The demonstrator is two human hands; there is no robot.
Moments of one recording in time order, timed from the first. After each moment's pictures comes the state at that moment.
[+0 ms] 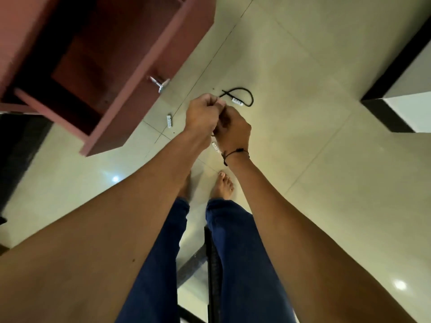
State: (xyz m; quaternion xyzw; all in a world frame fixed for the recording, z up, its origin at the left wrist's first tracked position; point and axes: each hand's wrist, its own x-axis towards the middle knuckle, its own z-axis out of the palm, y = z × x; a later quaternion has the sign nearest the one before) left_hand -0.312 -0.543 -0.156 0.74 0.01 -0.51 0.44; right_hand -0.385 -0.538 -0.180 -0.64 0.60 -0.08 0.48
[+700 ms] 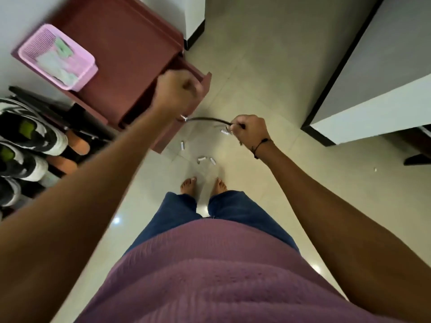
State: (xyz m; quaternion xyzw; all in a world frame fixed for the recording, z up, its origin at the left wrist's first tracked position) left_hand -0.264 -0.428 0.223 0.80 -0.36 -0.33 0.35; right_hand -0.443 -0.494 0.172 -0.78 0.48 0.00 0.40
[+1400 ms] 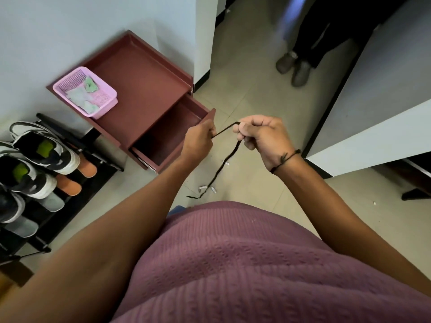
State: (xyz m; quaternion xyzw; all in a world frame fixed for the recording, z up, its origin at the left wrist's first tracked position) left_hand -0.307 -0.400 0.185 0.80 -0.43 -0.24 0.34; right_hand -0.440 -0.455 0.283 -0.59 0.43 -0.22 0.65
